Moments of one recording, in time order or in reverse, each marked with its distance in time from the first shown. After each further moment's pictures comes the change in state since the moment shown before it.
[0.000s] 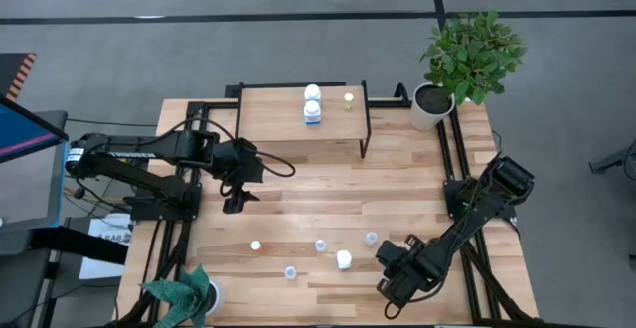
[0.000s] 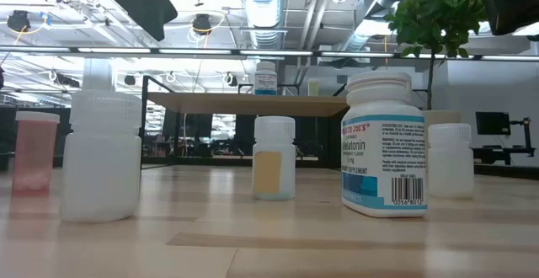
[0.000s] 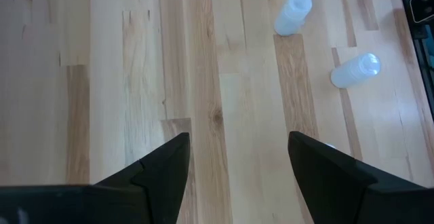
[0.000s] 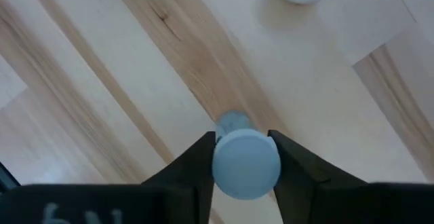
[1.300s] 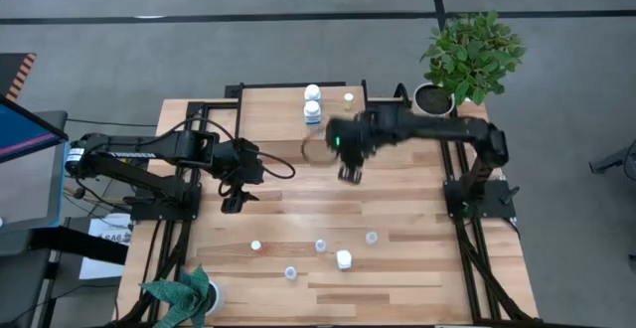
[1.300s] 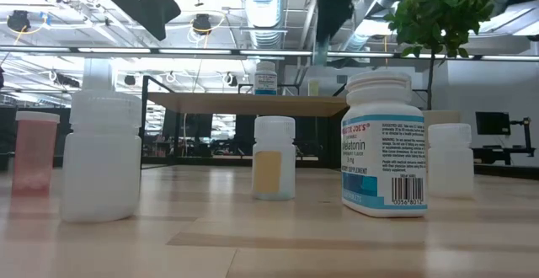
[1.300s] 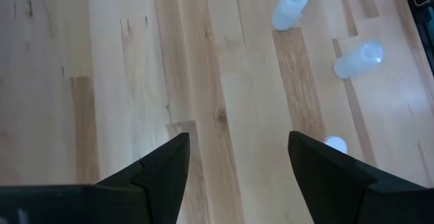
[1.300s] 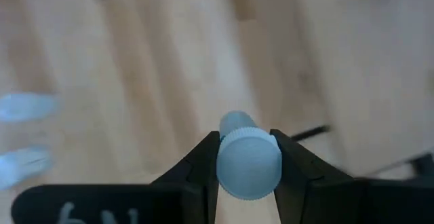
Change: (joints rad) left arm 0.000 0.000 0.000 0.000 -0.003 0.083; right arm -0.873 0.000 0.678 -0.457 -0.024 -1.267
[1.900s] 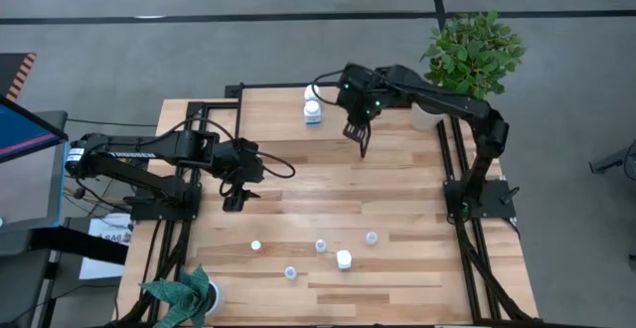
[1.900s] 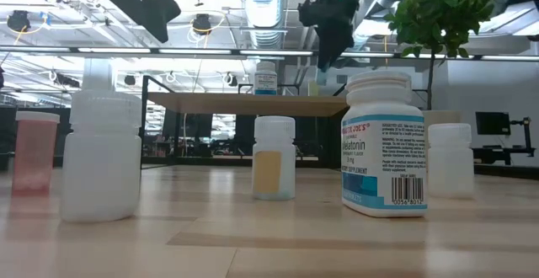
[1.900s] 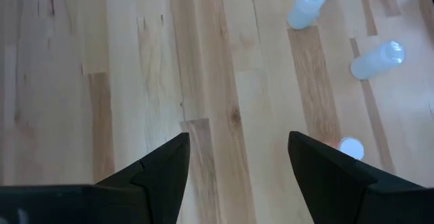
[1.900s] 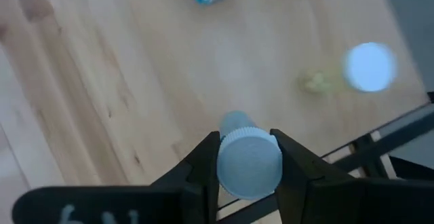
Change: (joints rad) left arm 0.000 0.000 0.000 0.000 -0.050 -0.011; right arm -0.334 0.003 -0.019 0.084 -0.106 -0.204
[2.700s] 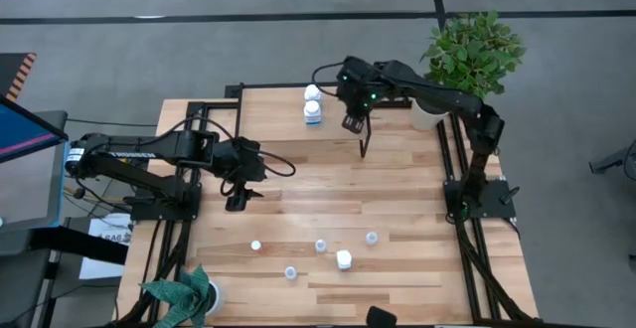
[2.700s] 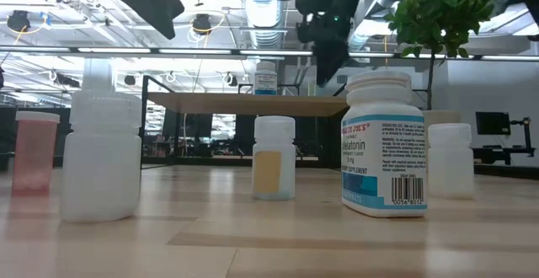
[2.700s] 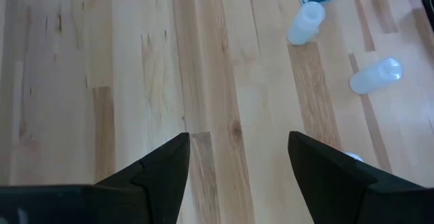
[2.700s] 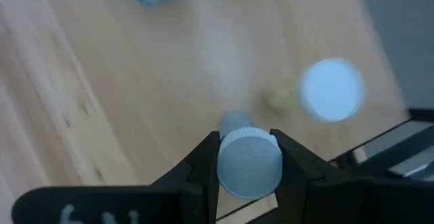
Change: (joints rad) left arm 0.000 0.000 0.000 0.045 0.000 -0.004; right arm -0.072 0.053 -0.019 0.084 0.001 -0.084
